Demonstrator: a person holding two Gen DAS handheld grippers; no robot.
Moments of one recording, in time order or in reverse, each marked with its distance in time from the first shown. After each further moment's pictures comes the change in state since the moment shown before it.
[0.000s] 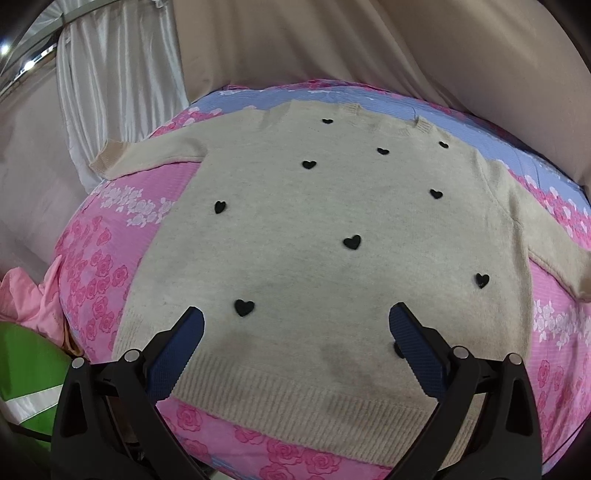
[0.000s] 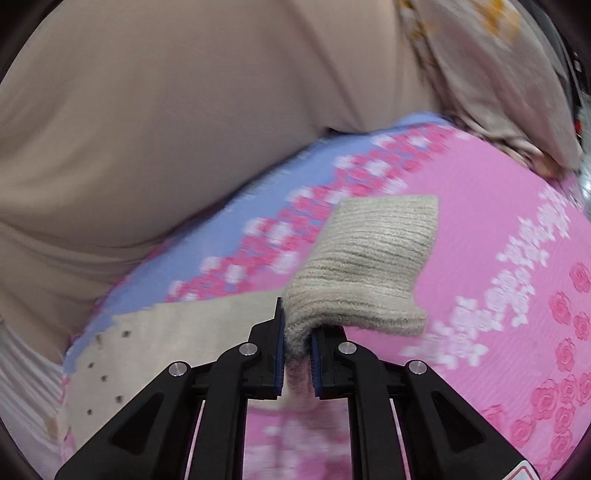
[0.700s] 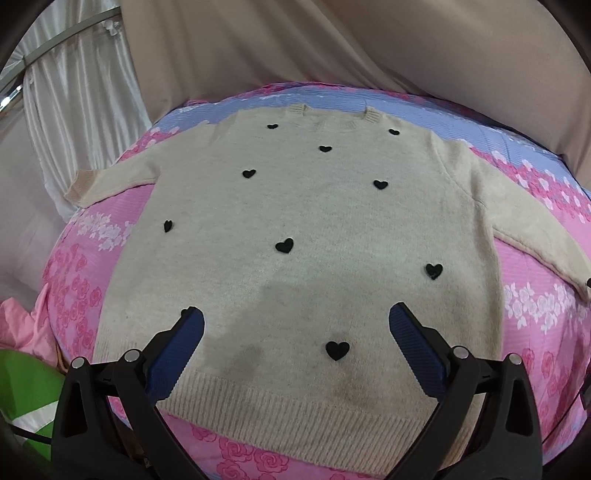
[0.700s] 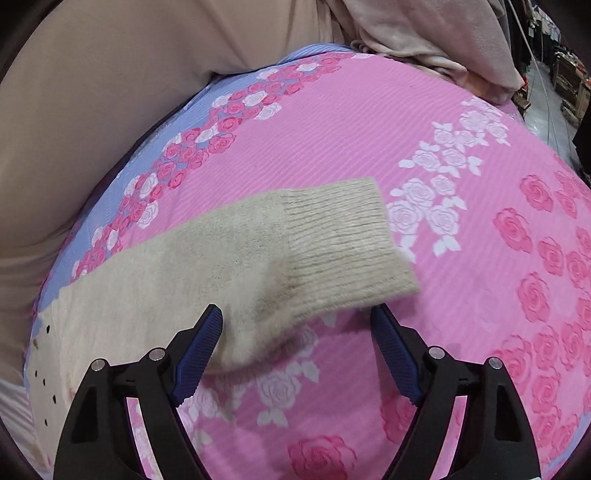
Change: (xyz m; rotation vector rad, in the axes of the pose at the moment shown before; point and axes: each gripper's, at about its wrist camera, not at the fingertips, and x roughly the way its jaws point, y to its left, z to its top) left arm -0.007 -0.066 0.000 0.110 -0.005 -0.030; right arm 0.044 -0.131 -0.047 0.154 0.141 -0.337
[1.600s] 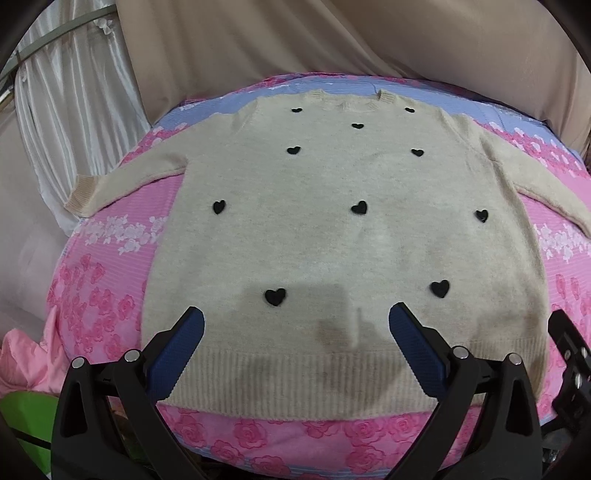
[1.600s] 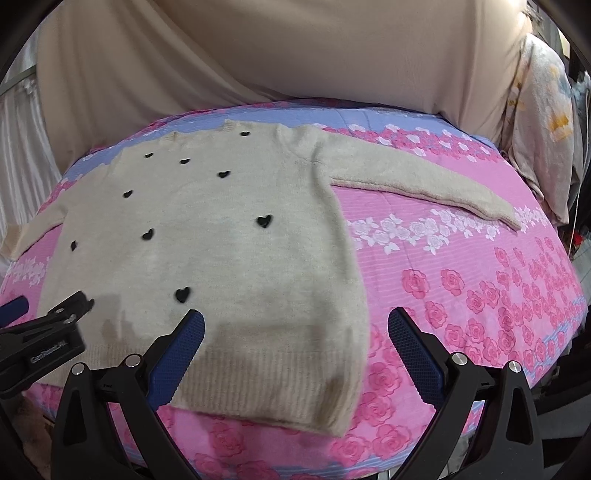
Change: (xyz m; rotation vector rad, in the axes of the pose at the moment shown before) left arm 0.008 0.095 -0.033 0.135 -0.010 -0.078; right arm -0.191 0.222 -0.296 -0.557 -0.048 0.054
